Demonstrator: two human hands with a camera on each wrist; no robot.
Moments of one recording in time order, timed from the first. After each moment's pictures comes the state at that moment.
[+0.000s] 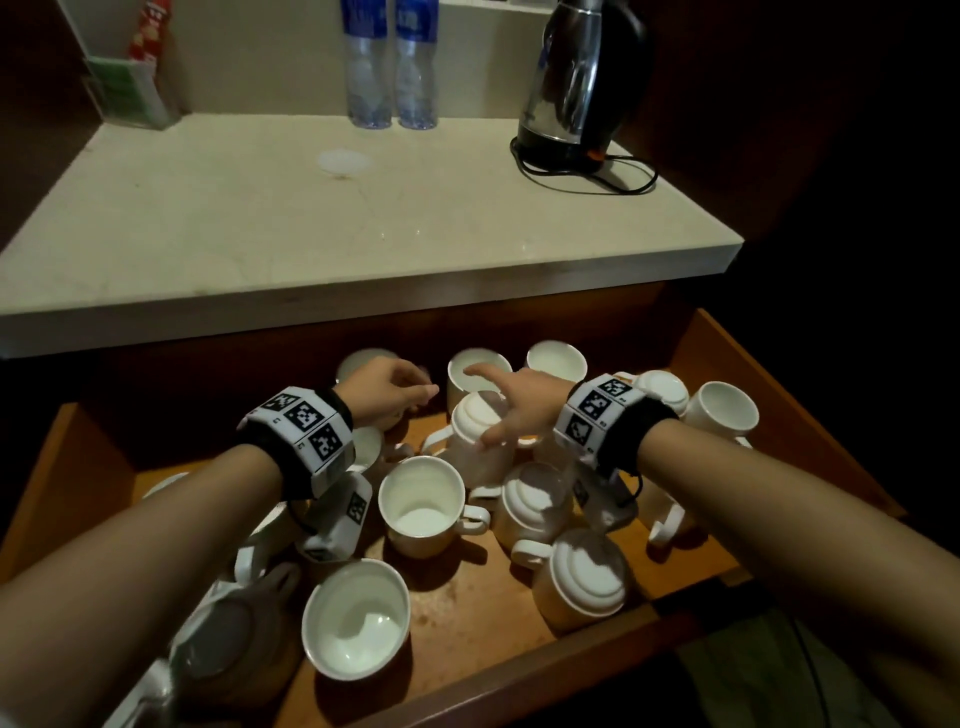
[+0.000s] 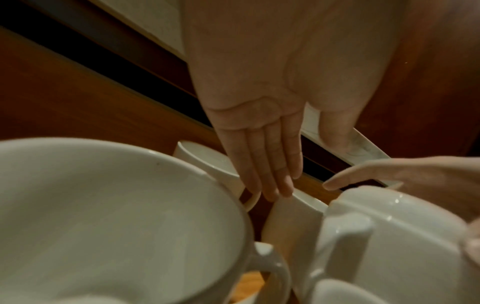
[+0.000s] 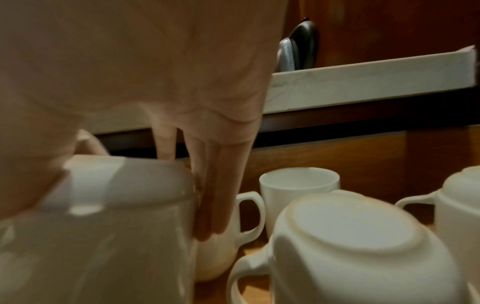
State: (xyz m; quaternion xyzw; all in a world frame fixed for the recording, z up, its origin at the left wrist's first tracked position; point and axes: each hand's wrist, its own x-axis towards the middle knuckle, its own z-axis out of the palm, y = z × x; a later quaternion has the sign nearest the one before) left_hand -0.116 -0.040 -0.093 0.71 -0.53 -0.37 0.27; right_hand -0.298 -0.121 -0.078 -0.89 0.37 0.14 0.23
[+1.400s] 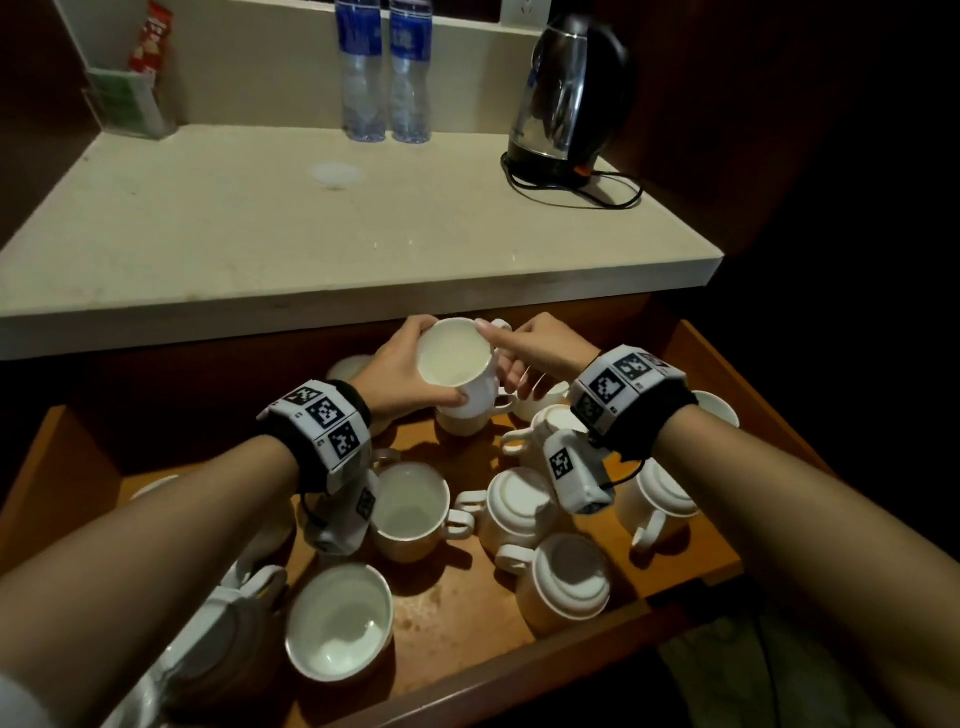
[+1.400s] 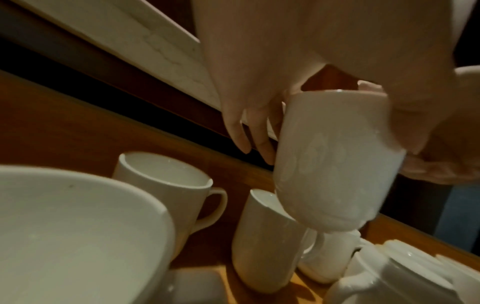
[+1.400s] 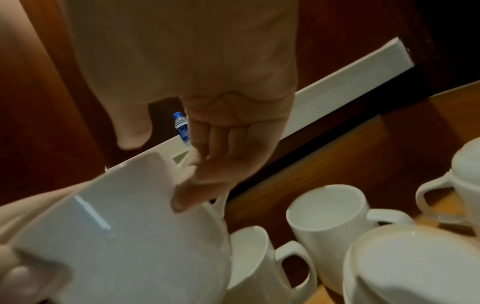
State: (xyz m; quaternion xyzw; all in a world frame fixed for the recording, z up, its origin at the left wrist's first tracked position) left_hand -0.140 -0.051 -0.072 0.68 -0.59 -0.28 0.34; right_hand -0.308 -0.137 -0.032 -0.76 0.47 -0.09 0.44
